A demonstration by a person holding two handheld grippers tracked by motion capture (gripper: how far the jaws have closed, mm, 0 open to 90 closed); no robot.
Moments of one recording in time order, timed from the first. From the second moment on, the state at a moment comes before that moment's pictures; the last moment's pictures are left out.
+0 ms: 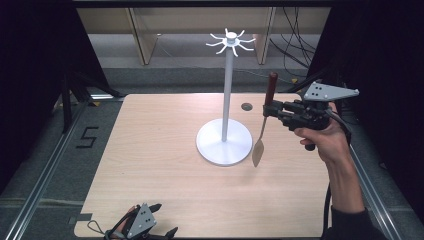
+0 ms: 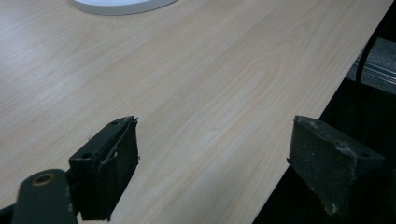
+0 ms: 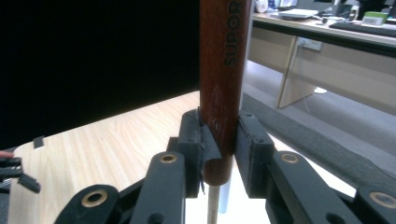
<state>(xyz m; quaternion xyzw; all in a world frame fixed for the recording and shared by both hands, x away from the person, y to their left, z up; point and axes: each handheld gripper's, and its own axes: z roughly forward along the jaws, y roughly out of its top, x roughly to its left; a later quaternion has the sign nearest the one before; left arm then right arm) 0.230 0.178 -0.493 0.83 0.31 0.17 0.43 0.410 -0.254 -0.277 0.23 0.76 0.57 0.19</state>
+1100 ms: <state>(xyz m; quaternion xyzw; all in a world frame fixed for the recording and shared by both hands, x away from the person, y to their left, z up) 0.229 0.178 -0.492 0.83 0.31 0.17 0.43 0.453 -0.219 -0.236 0.28 0.77 0.54 0.20</state>
